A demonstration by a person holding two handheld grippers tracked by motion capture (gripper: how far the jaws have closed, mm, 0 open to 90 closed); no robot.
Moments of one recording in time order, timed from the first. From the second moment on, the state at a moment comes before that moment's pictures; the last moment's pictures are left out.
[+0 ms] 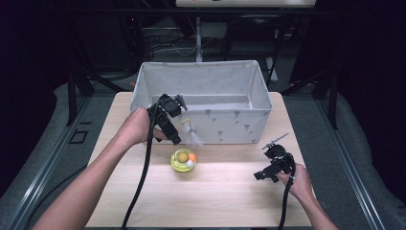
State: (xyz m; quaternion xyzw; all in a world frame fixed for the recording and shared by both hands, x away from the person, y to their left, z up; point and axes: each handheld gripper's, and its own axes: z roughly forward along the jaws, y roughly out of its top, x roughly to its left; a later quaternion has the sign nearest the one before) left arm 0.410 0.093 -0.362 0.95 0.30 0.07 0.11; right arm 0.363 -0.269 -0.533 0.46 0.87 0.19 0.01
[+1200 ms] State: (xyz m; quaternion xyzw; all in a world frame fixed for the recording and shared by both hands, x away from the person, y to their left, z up) left arm 0.414 0.082 -0.378 0.95 0.30 0.06 0.08; right arm 0.363 -0.270 -0.532 0.46 0.87 0.19 0.01
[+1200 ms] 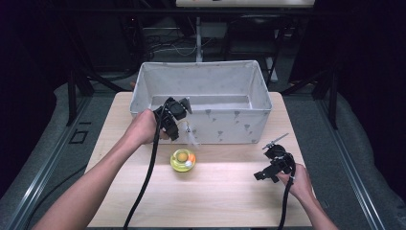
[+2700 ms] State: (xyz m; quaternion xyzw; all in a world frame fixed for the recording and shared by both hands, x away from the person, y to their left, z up) left arm 0.397 0.104 -0.335 0.95 0.29 0.09 0.06; right arm 0.362 -0.268 -0.533 0.47 0.86 0.20 0.01
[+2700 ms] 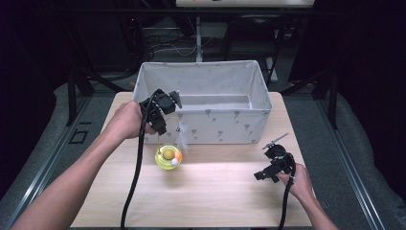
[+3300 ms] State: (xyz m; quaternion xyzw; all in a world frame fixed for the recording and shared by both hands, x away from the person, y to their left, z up) left arm 0.394 0.119 -0.306 0.95 0.30 0.10 0.07; right arm 0.362 -0.268 -0.533 0.47 0.86 0.20 0.01
